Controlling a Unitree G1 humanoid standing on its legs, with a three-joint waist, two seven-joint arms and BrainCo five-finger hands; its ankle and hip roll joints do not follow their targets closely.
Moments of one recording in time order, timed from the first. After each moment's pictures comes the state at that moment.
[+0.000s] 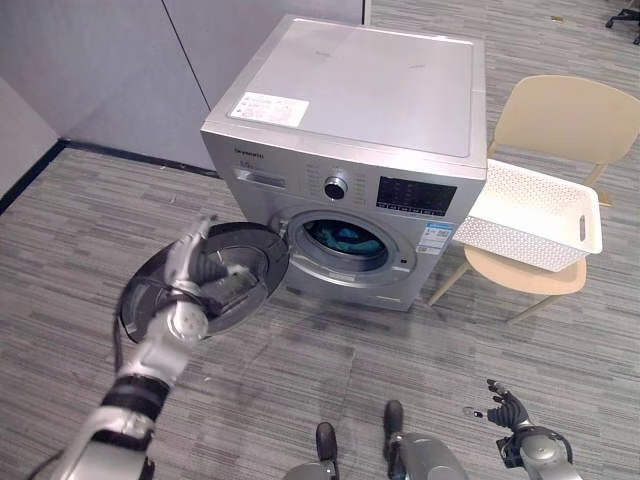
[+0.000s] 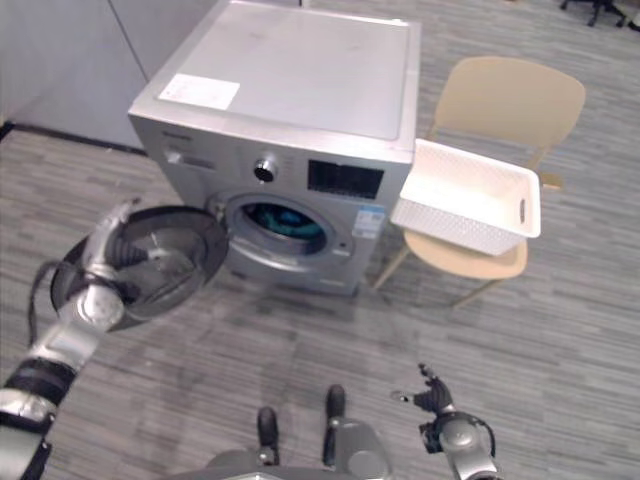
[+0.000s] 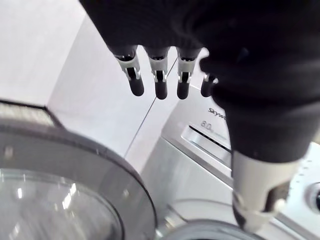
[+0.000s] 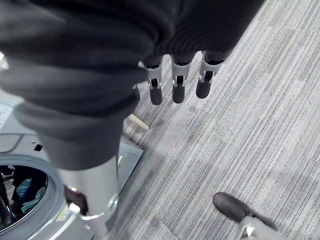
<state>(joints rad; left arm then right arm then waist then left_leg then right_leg) -0.42 0.75 -0.24 0.60 0.29 -0.08 0.27 0.06 -0.37 0.17 0.80 0.00 -0.11 -0.08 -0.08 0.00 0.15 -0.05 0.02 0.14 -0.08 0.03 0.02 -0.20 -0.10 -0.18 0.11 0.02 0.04</state>
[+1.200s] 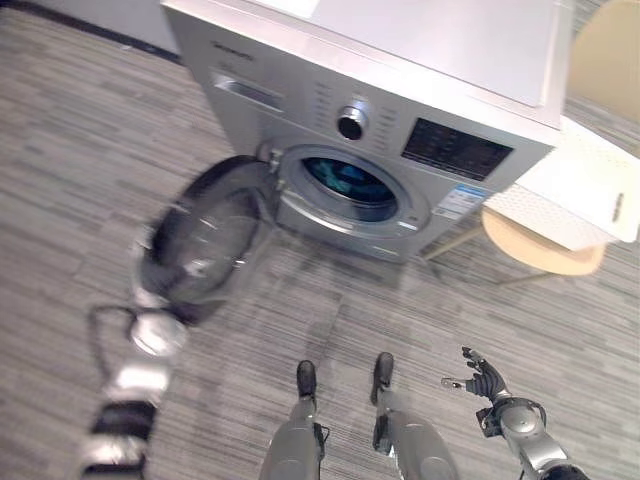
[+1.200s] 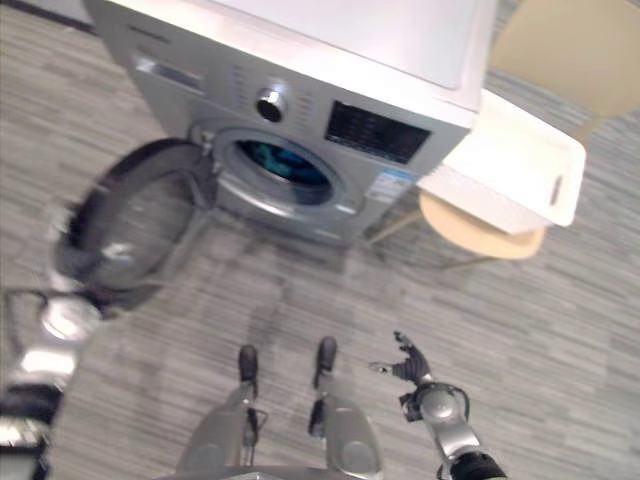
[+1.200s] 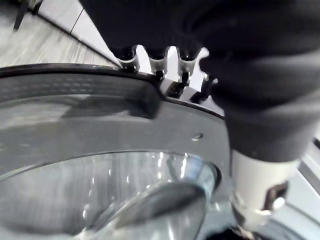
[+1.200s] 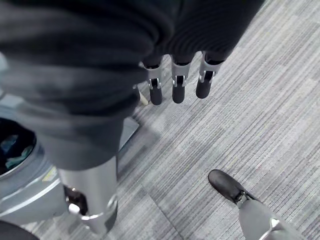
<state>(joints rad) -0.07 0.49 -0.08 0.24 -0.03 -0.11 0.26 -0.03 -0.33 0.22 0.73 0.00 -0.11 -0.08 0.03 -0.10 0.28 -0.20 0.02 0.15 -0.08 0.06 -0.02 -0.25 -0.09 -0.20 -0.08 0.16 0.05</state>
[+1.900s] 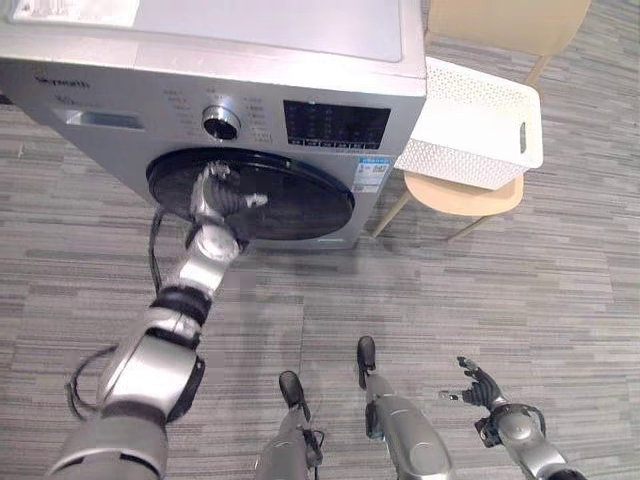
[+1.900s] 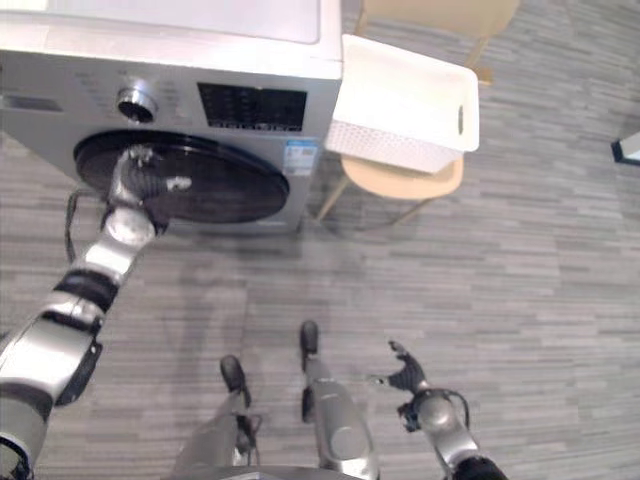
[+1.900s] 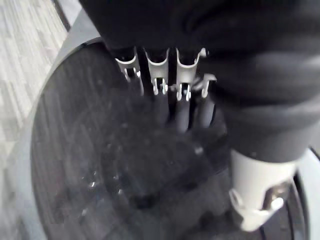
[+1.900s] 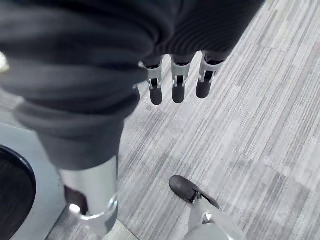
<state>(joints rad) -0.72 0.52 -0.34 0.84 -0.06 -0.05 0.27 0.00 -0.39 0.32 0.69 0.00 -0.09 -0.09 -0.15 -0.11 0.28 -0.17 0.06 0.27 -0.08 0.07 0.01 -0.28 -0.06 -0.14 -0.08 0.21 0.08</state>
